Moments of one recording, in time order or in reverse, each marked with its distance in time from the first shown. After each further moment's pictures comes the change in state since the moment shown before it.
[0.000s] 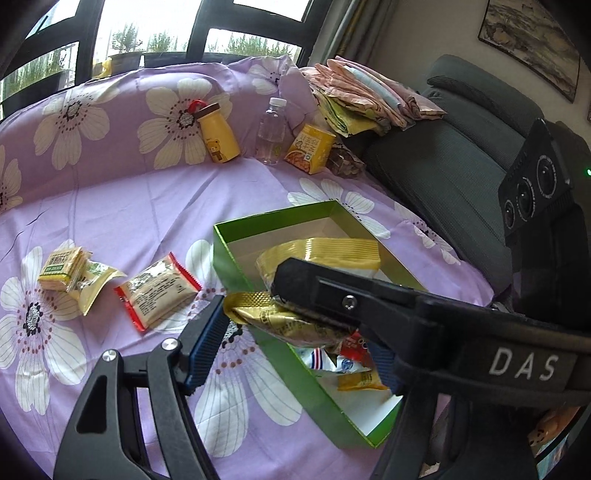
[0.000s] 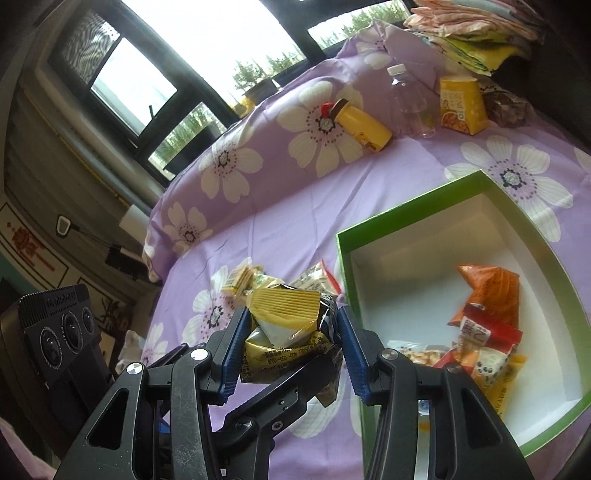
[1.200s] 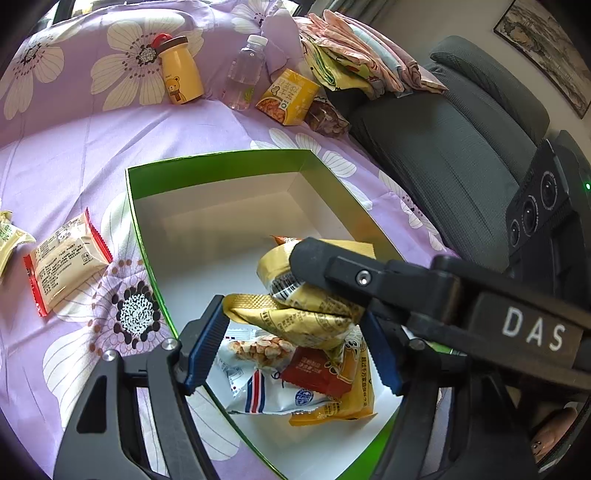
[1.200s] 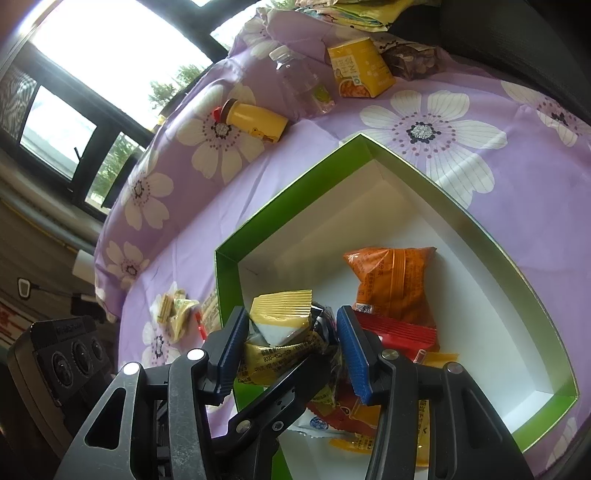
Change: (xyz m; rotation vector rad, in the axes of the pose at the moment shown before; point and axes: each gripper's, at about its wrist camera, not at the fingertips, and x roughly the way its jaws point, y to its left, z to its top) left arm 0.087 -0.020 -0.004 -0.093 0.148 -0.122; right arm 0.011 -0.086 0.008 0.222 0.025 -0.176
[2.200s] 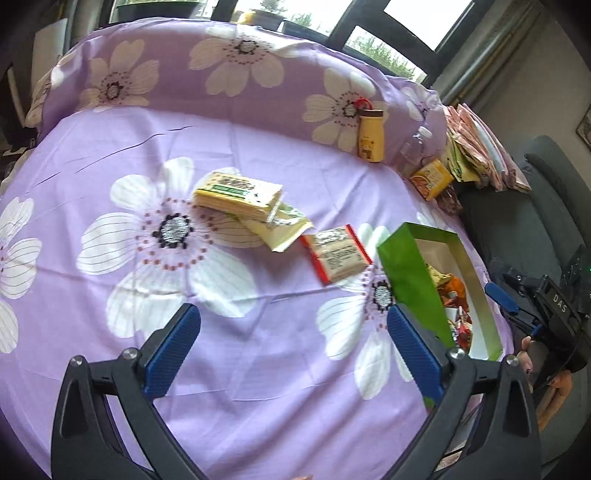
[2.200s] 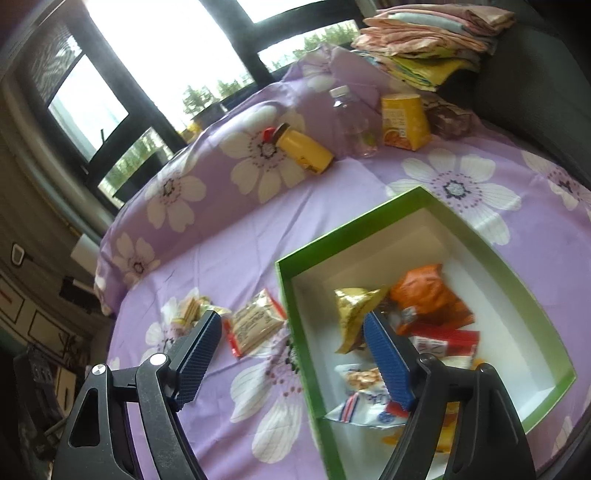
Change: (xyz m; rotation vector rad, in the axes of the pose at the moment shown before) left arm -0.195 0.173 -0.061 -0.317 -0.156 0.288; right arm -0.010 0.098 -0.029 -0.224 -0.095 0.005
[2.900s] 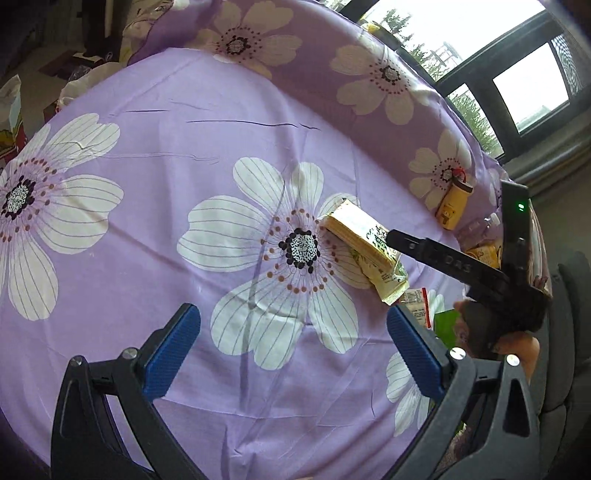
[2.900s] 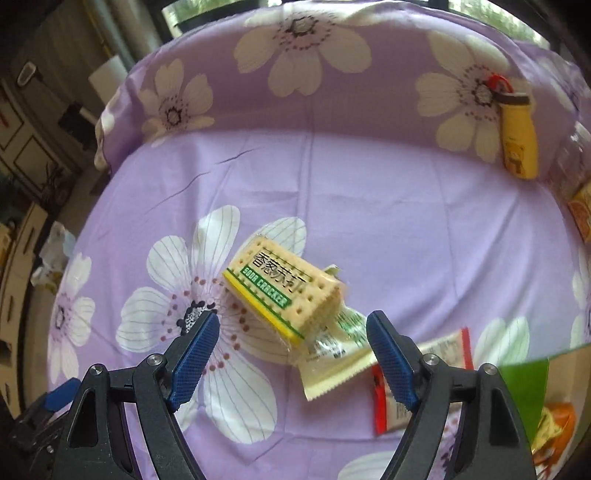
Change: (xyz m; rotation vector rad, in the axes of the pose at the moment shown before) left arm -0.021 0.123 0.024 -0.379 0.002 0.064; right arm 0.232 0.207 0.007 -0.537 0.418 -0.092
